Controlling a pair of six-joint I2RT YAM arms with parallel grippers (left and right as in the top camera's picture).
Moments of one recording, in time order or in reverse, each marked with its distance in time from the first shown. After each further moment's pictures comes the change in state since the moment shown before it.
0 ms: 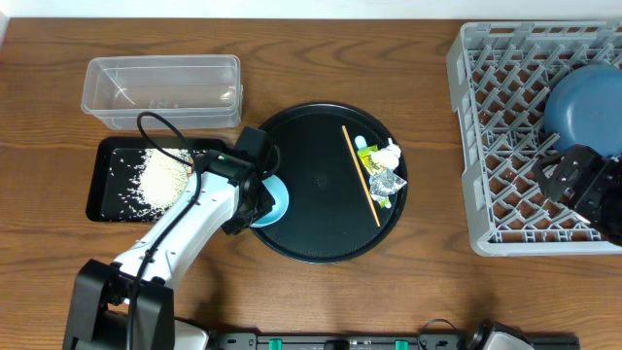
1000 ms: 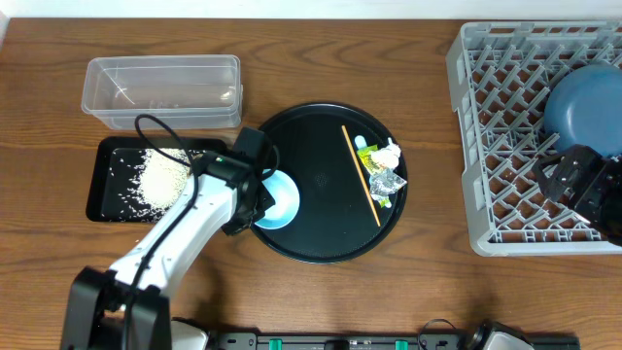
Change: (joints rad) left arm 0.000 -0.033 -0.005 0.002 0.017 0.000; right arm 0.000 0.000 0.000 0.000 0.000 0.000
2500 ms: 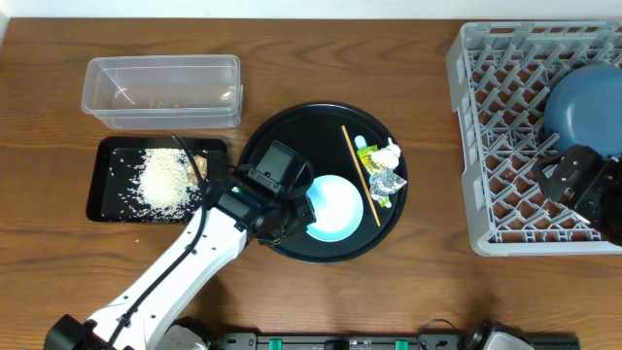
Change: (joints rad) left arm -0.215 -0.156 0.000 0.088 0.292 0.034; right arm 0.000 0.000 0.000 0.000 0.000 0.000
